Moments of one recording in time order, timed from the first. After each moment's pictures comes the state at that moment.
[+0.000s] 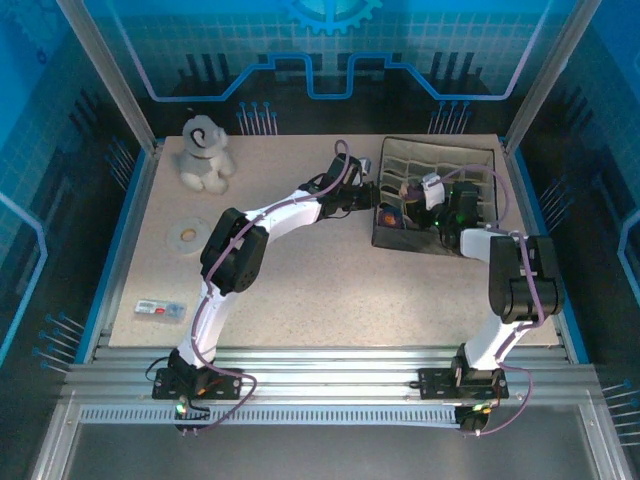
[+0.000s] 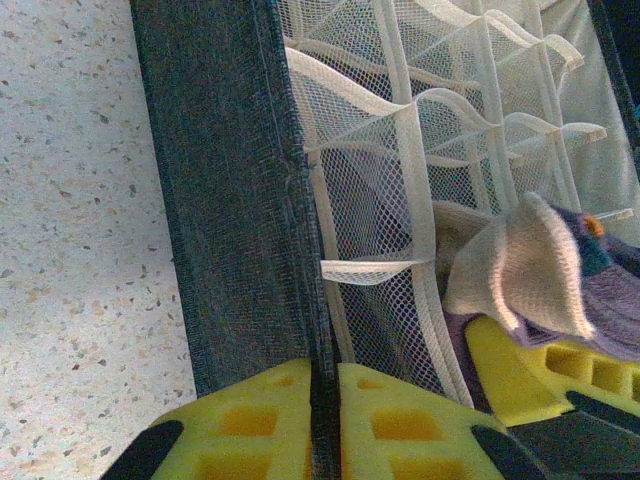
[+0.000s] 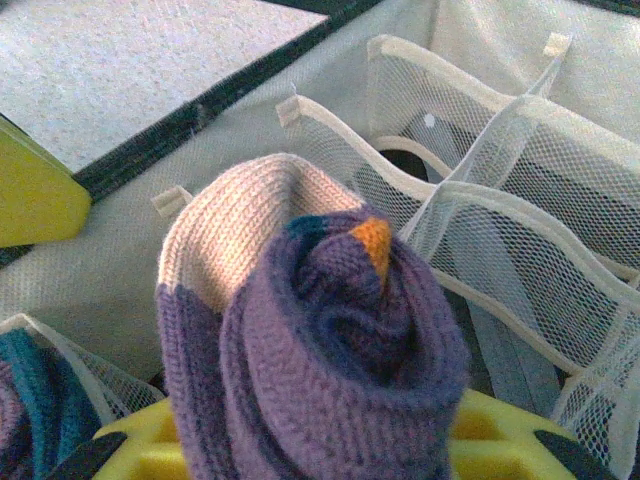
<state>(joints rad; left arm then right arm) -0.60 2.29 1.81 -0.16 0.27 -0.67 -0.01 1.73 0.83 0.36 -0.43 -0.25</state>
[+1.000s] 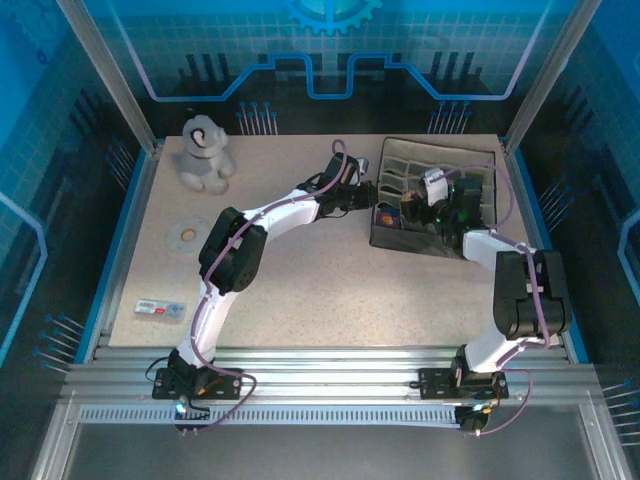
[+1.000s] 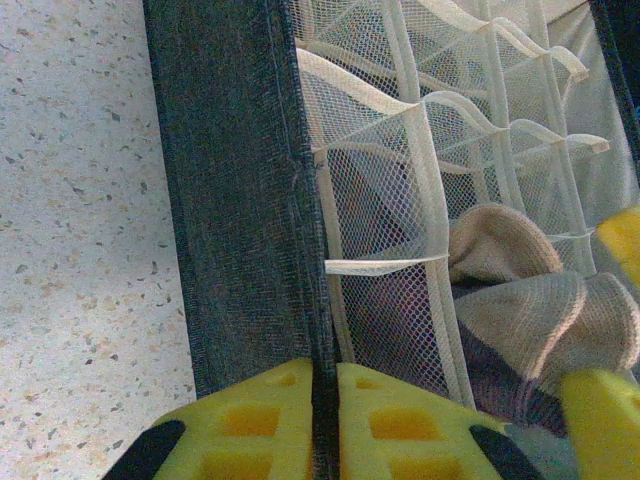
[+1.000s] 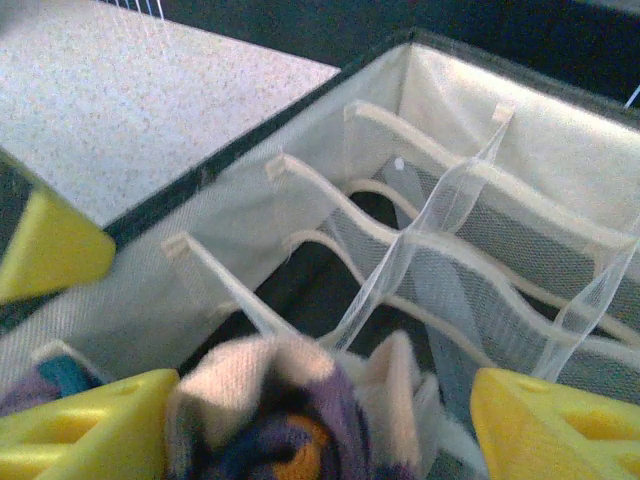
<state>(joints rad) -0.59 2.28 1.80 -0.16 0.28 -0.67 0.01 1.61 0.86 0.27 -0.36 -0.23</state>
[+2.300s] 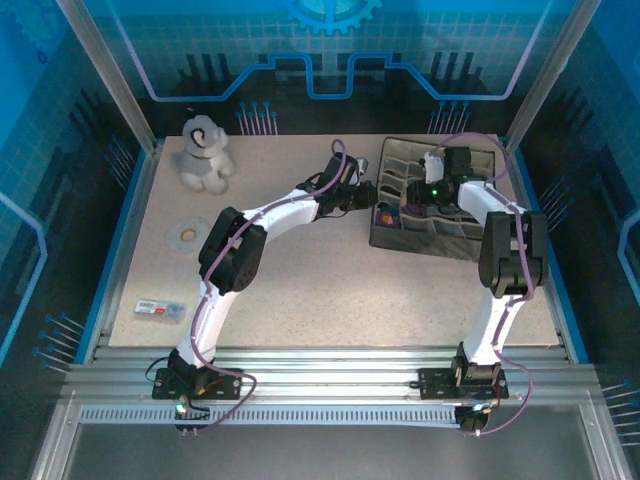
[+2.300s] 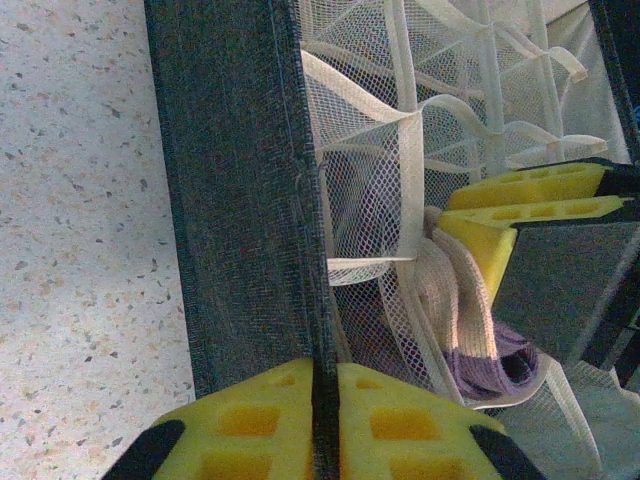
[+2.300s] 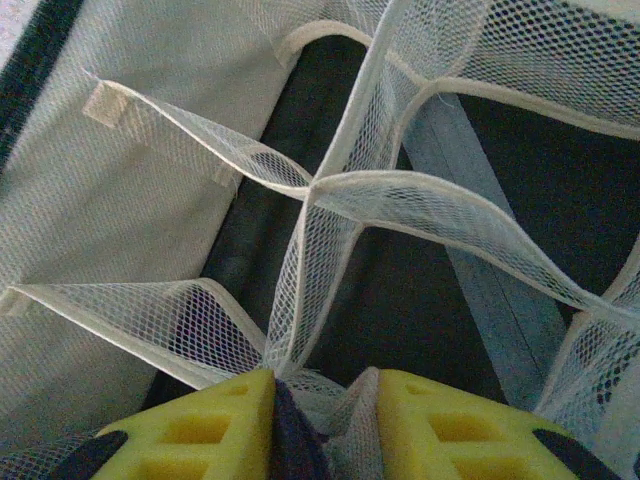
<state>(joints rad) -0.58 2.28 1.80 -0.16 0.29 -0.68 -0.01 1.94 1.37 -0.38 -0.36 -0.04</state>
